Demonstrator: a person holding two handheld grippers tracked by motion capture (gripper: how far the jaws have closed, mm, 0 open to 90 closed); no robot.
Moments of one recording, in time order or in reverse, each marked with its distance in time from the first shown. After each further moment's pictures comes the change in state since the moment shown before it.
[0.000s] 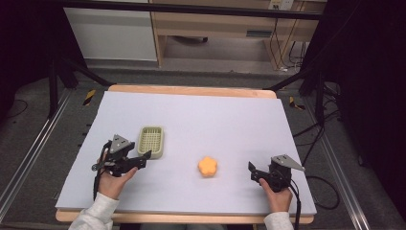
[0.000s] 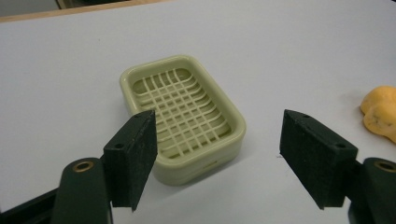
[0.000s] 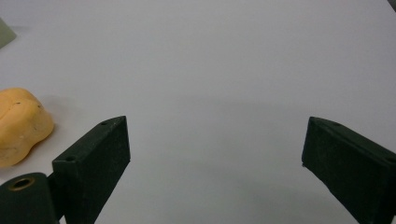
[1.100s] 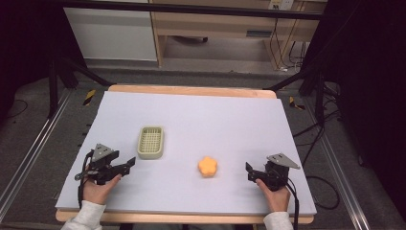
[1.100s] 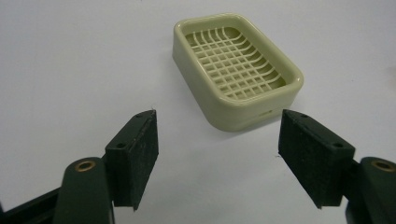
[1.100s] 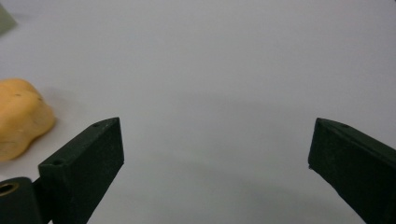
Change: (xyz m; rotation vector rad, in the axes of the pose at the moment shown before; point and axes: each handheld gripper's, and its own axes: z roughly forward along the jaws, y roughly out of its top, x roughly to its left) left arm 0.037 -0.040 -0.020 0.021 0.055 -0.062; right arm 0.006 0.001 0.004 -0.003 0.006 -0.051
